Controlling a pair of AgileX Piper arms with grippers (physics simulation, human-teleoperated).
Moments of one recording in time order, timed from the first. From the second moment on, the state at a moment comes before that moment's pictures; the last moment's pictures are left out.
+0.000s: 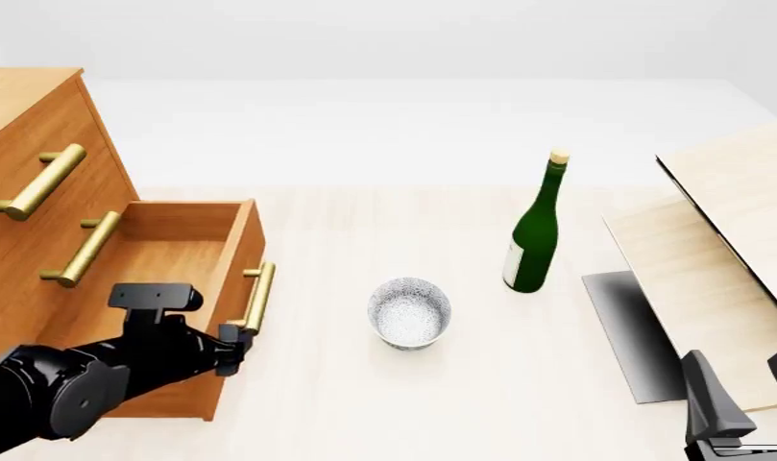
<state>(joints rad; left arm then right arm) -0.30 1.26 -0.44 0.04 -0.24 0.00 0.00 -0.01 0.01 0.00</state>
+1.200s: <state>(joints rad) -0.37 1.12 -0.44 0.10 -0.20 0.00 0.00 -0.01 0.01 0.00</state>
